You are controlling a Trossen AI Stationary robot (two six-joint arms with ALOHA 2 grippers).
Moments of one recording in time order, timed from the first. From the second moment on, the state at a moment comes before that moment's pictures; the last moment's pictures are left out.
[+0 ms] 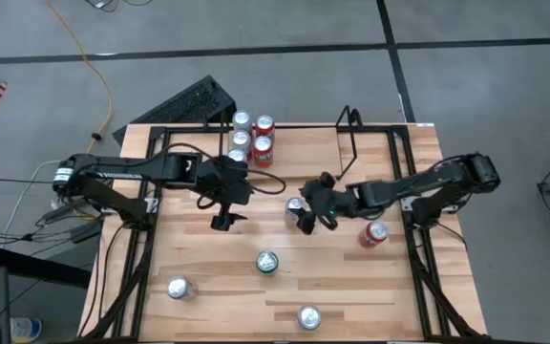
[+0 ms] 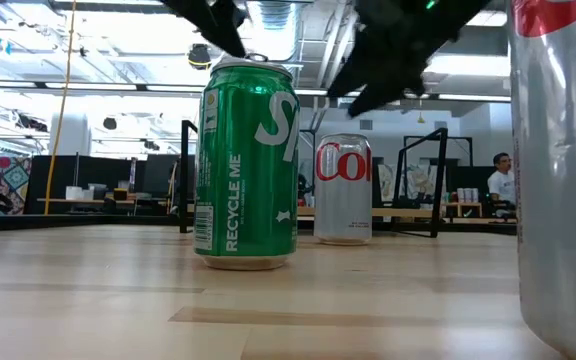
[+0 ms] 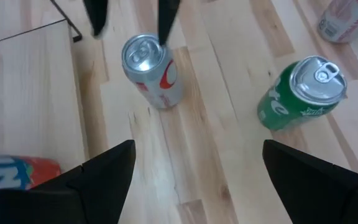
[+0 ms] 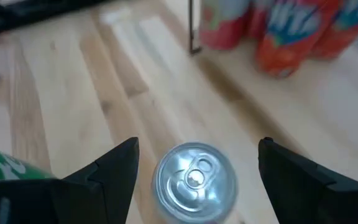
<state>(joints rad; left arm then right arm) 0.02 1.37 1.29 -0.72 0.04 0.24 0.13 1.46 0.99 -0.23 0.46 0.42</state>
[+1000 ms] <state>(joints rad) 0.08 1.13 0.88 -0.13 -0.09 -0.15 0.01 1.42 0.99 -0.04 0.33 0.16</state>
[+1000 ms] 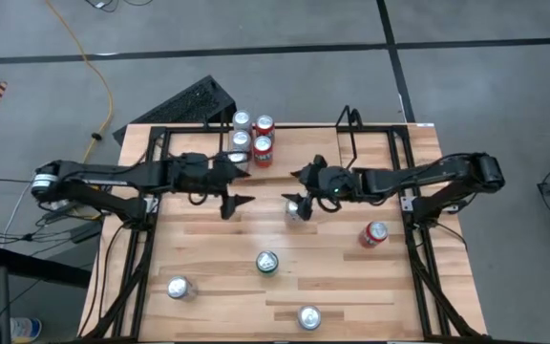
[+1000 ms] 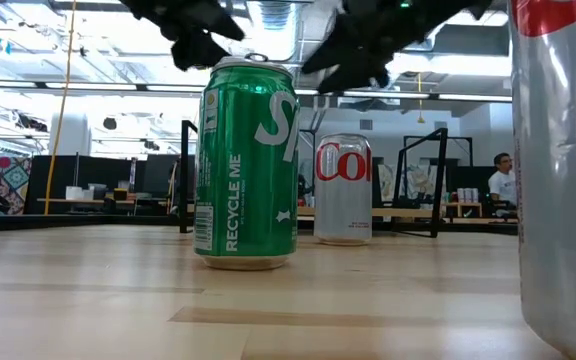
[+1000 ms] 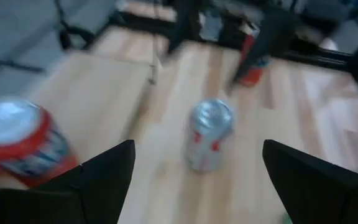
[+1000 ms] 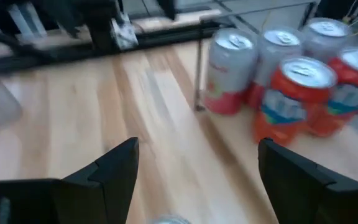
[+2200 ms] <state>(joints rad) 0.02 1.09 0.89 -0.07 -0.28 -0.35 -0.32 1.80 1.22 0.26 0.00 -0.04</state>
